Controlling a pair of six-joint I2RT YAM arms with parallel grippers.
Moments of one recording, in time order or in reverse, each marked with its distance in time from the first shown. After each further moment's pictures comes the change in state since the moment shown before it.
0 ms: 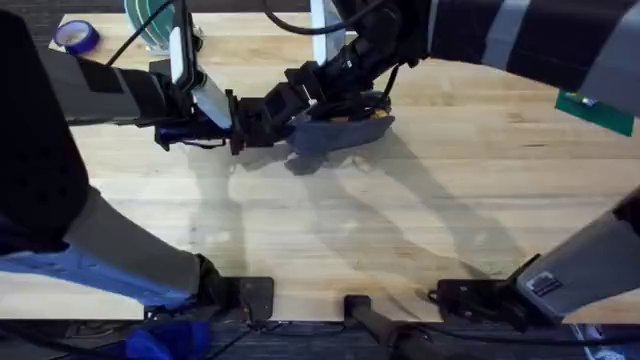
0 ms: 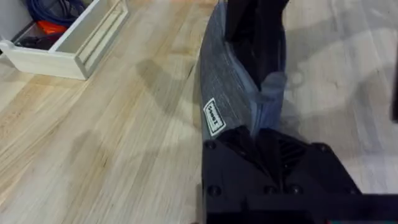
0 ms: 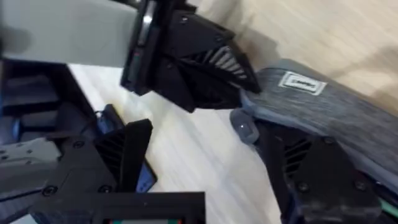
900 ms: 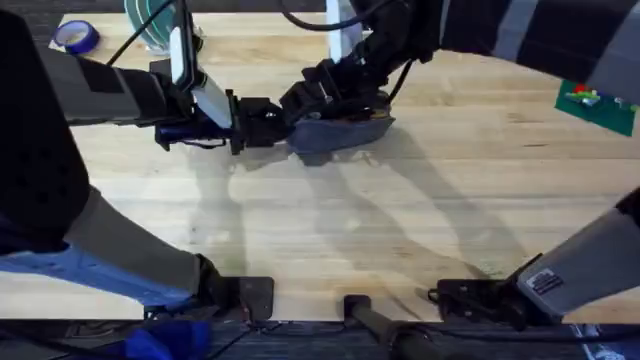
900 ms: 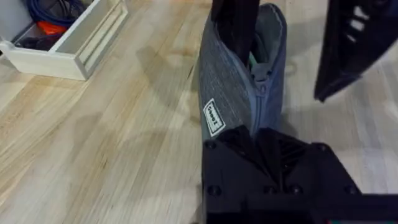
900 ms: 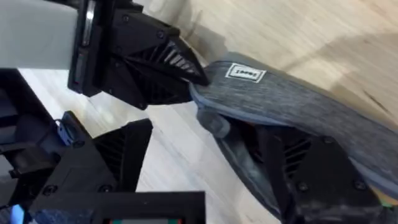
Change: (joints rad) left arm -0.001 0.000 0.000 0.000 0.001 0.000; right arm -0.052 0.000 0.000 -0.050 0.122 -0.061
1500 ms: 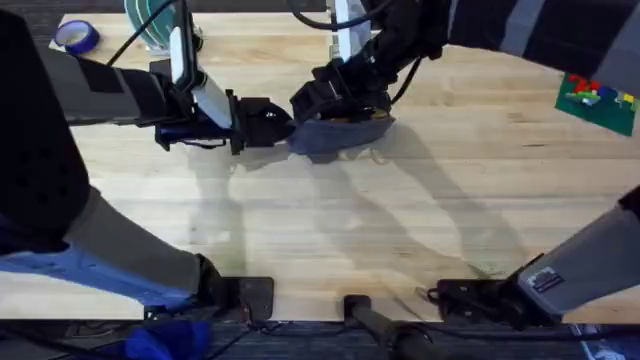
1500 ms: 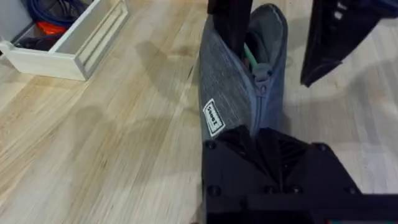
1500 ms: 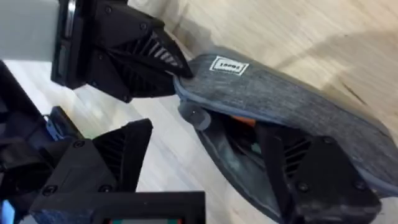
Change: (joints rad) left arm 0.000 0.000 0.000 0.000 0.000 0.000; right arm -0.037 0.000 0.000 -0.035 0.003 -0.057
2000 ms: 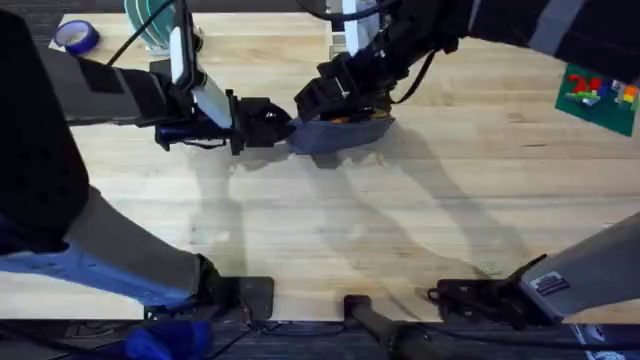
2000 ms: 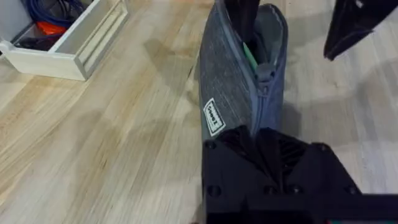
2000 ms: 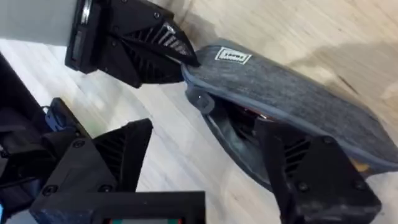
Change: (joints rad) left arm 0.000 0.000 0.000 -0.001 0.001 0.000; right arm 0.000 -0.067 0.000 -0.055 0.023 -0.031
